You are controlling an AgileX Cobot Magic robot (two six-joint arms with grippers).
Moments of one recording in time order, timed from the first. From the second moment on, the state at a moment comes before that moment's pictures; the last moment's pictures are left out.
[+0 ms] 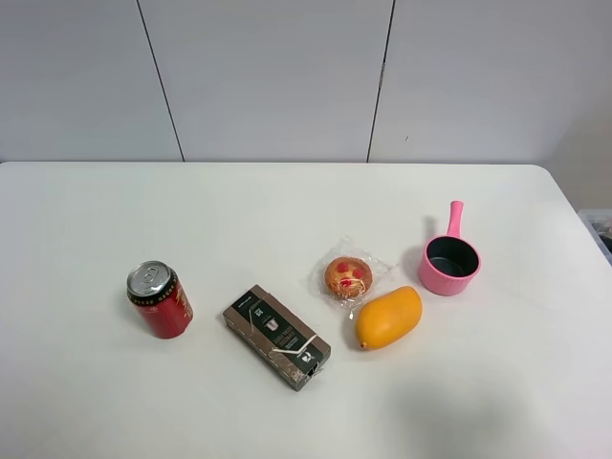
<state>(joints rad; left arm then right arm) 0.16 -0.01 -0.53 -0.07 1.03 0.15 -0.14 0.00 -0.51 0.00 1.07 -0.06</state>
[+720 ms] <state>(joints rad) 0.16 -0.01 -0.51 -0.07 1.05 0.15 -0.14 0.00 -0.51 0.00 1.07 -0.06</state>
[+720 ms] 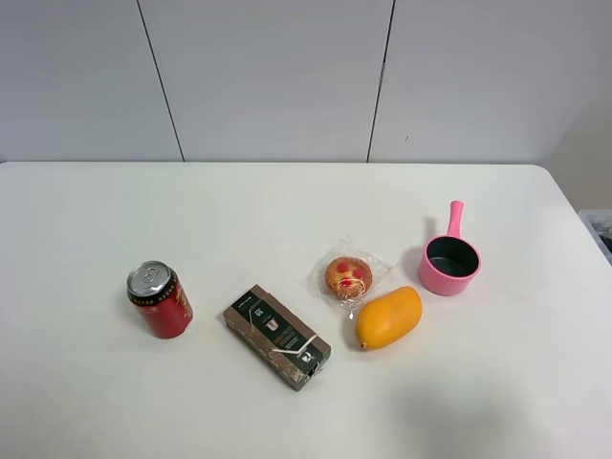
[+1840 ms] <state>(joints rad) 0.16 -0.01 -0.51 -0.07 1.05 0.15 -0.14 0.00 -0.51 0.00 1.07 -0.06</state>
